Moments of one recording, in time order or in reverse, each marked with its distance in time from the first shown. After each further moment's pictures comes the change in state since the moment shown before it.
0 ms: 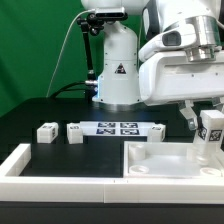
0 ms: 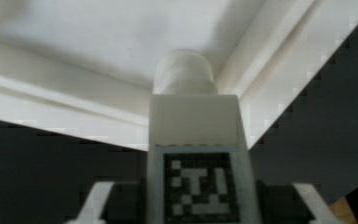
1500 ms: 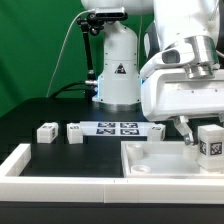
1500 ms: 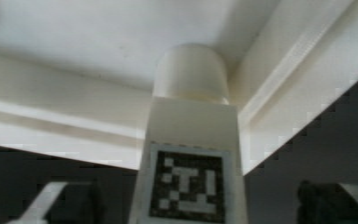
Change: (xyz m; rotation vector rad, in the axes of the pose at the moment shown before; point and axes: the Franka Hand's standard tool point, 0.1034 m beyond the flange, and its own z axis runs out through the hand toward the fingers) arm -0.016 -0.009 0.024 -0.033 0.118 -0.002
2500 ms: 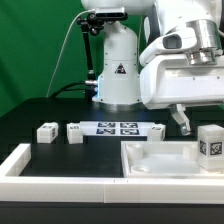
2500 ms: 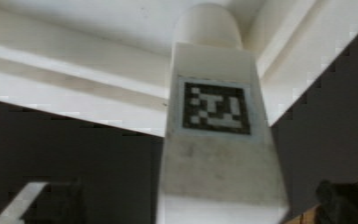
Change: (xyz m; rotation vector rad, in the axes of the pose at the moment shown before) arm 0.017 0.010 -0.011 0.007 -0.045 0.003
